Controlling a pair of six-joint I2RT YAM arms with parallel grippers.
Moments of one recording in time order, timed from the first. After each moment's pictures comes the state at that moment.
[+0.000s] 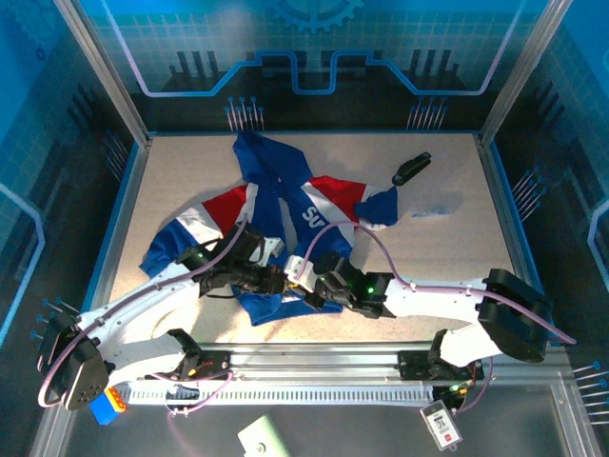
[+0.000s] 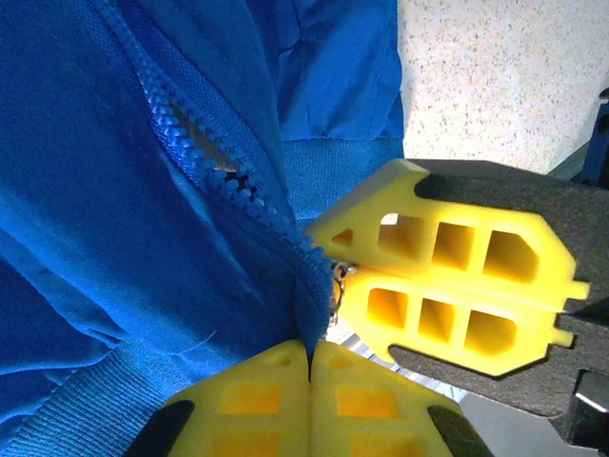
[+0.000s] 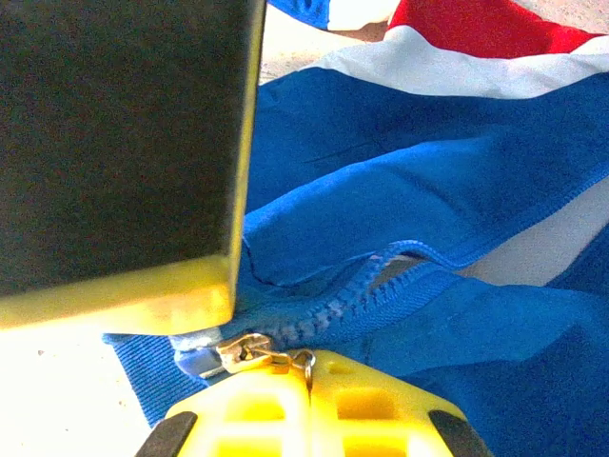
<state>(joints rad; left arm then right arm) -0.66 1.10 0.76 -0.67 0.41 -0.56 1.08 1.39 0.69 0.06 0.05 -0.17</state>
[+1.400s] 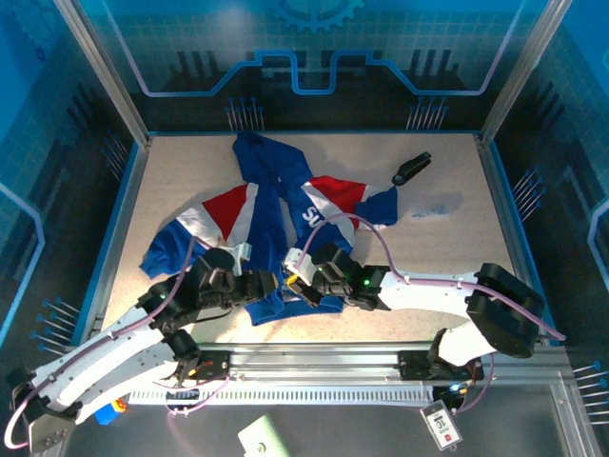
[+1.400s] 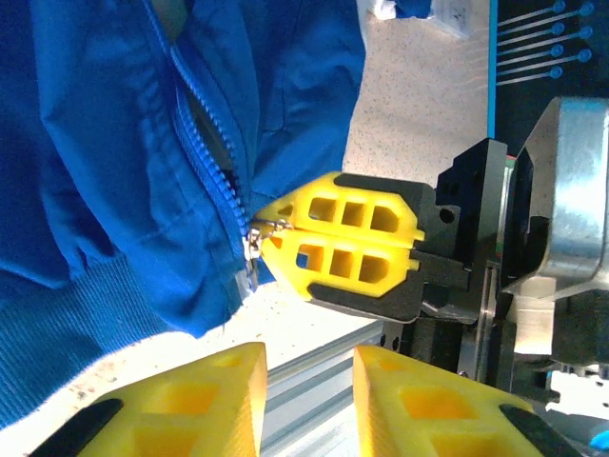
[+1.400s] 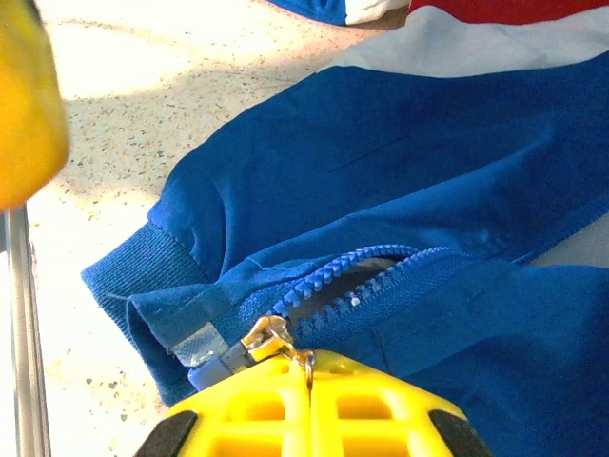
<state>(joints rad) -0.78 0.68 0.56 -0.54 0.17 -1.12 1.02 1.45 0.72 0.07 -0.09 -0.05</state>
